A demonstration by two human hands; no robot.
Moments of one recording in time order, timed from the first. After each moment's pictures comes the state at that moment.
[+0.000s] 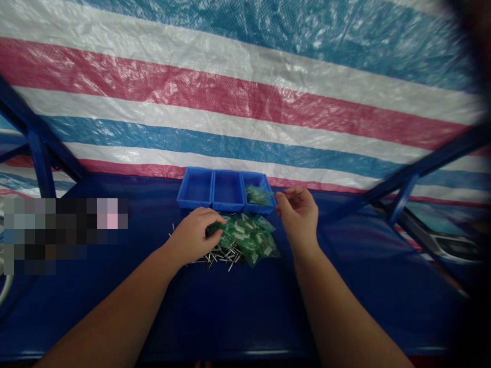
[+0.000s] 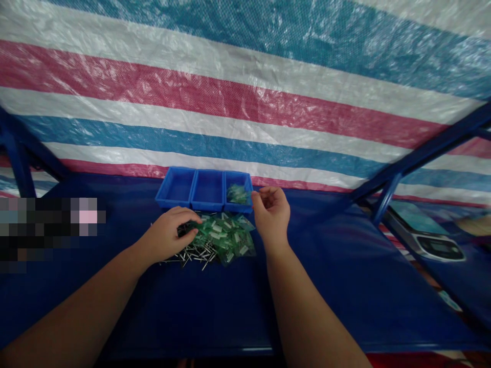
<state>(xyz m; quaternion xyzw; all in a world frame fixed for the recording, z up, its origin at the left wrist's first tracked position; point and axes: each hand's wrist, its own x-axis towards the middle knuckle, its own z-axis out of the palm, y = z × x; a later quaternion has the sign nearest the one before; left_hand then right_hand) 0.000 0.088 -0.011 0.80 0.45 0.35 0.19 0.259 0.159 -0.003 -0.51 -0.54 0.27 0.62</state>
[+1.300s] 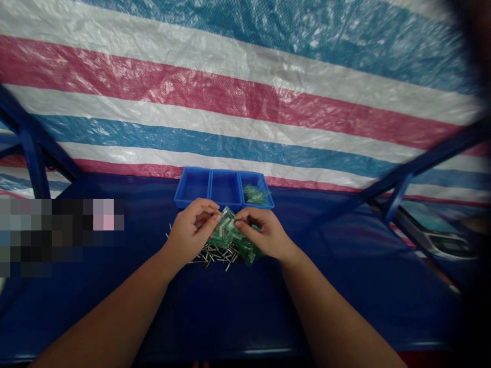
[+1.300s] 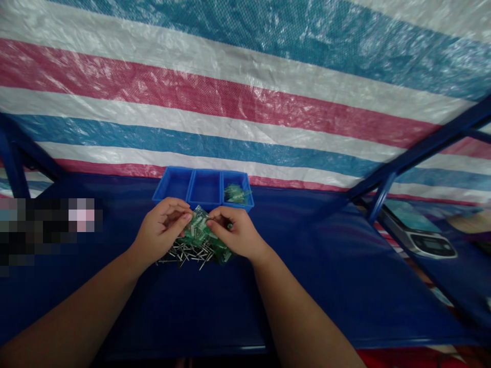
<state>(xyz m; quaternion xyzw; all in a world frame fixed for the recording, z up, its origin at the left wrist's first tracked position) 0.015 0.080 -0.007 0.61 0.44 0.54 0.38 0.228 0.122 0.008 -0.34 -0.78 0.41 0.33</state>
